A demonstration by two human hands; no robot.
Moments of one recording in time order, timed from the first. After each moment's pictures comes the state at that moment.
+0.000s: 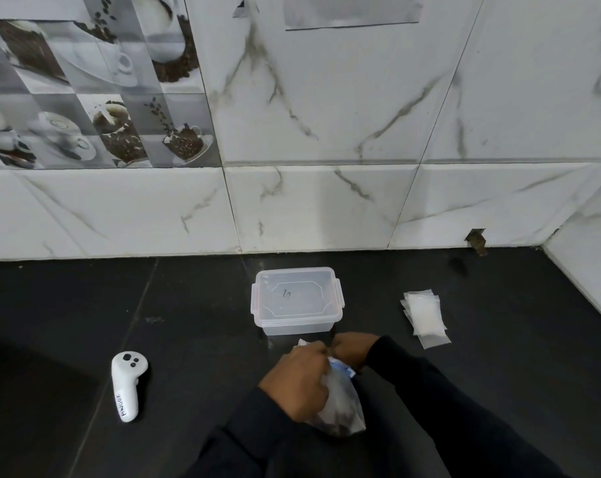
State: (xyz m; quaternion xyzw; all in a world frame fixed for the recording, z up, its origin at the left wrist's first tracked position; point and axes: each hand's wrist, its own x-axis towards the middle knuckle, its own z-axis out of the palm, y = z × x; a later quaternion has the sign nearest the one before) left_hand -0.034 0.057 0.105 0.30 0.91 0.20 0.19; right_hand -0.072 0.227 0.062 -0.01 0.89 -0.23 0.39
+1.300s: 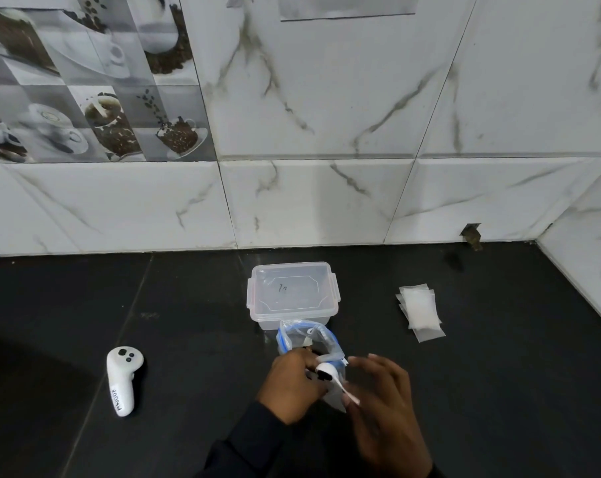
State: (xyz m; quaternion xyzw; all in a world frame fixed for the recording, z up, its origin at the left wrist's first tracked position) left_hand -0.018 0.051 0.090 0.16 0.89 0.38 0.20; right_hand 0.086 0.212 0.062 -0.07 0.93 -0.27 -0.24
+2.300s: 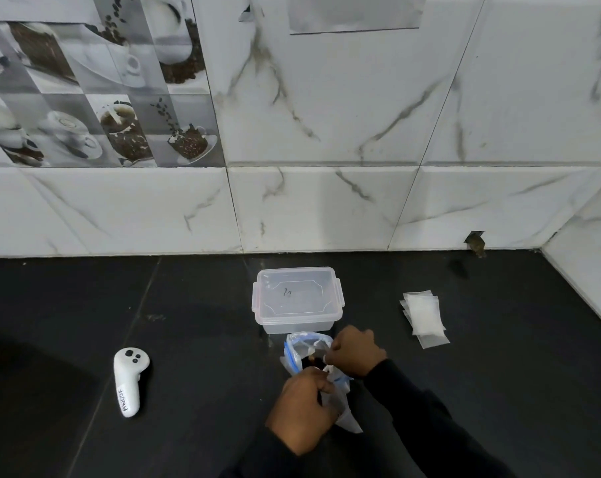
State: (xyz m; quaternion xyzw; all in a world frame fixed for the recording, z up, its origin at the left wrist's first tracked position) left_hand 0.008 0.056 0.072 0.18 0.90 0.36 0.19; right_hand -0.039 0.206 0.078 0.18 0.91 -0.28 0.24
